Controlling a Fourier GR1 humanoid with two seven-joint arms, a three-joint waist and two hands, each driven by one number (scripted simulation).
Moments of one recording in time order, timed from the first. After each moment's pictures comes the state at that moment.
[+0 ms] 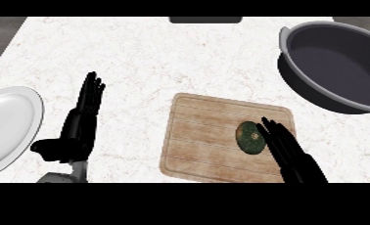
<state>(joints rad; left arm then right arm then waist) -0.03 0.22 -0.21 -1.56 0.19 0.32 -0.15 0.32 -0.19 0.31 -1.91 1.00 -0.03 -0.02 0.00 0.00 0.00</state>
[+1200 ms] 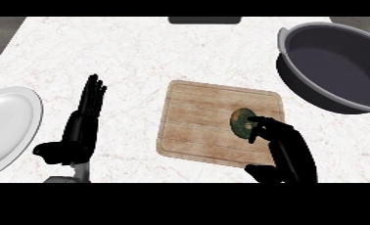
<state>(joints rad) 0.00 0.14 -0.14 -1.56 0.10 0.23 -0.15 0.14 -0.13 0.25 -1.68 1.09 -0.22 -0.13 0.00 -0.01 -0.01</state>
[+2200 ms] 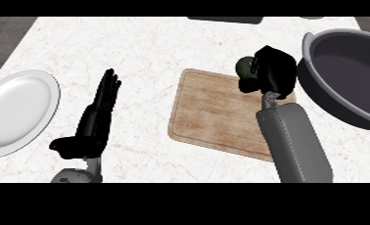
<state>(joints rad) -0.06 0.10 -0.18 -1.55 0.07 0.20 -0.14 -0.53 0.00 0.01 -1.27 1.33 -0.06 0.60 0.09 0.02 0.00</state>
